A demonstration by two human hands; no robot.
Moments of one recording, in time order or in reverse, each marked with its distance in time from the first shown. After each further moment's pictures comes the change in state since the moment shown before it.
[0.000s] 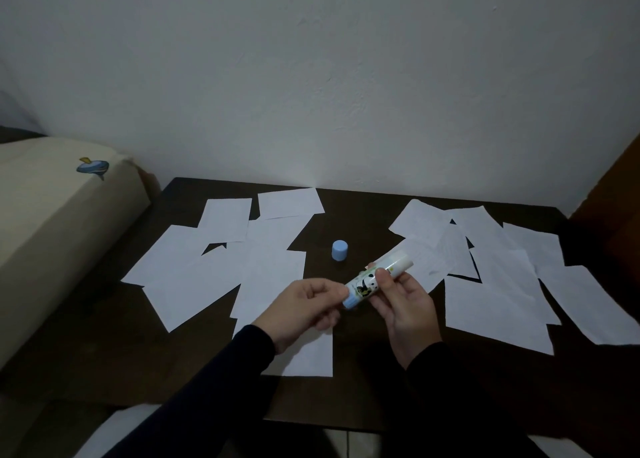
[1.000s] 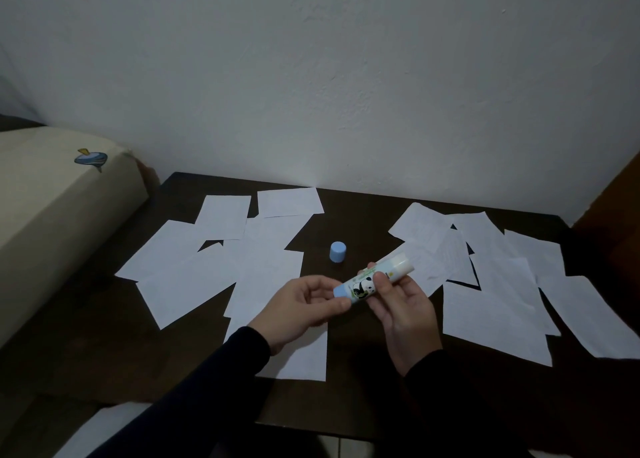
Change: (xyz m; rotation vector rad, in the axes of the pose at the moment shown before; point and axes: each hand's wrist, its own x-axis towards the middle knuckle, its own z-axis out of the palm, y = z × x) left_hand 0.002 -0.003 0.003 0.048 0.041 0.089; right_hand 0.000 -0.006 0.001 0.058 -0.021 0.004
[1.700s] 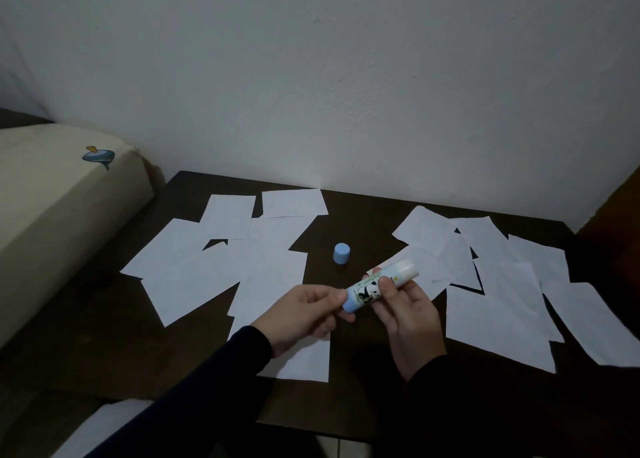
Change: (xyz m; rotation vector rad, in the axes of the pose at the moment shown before) left_hand 0.001 -0.002 -0.004 -0.040 -0.074 -0.100; right_hand 0.001 0.002 -0.004 0.001 0.019 0.022
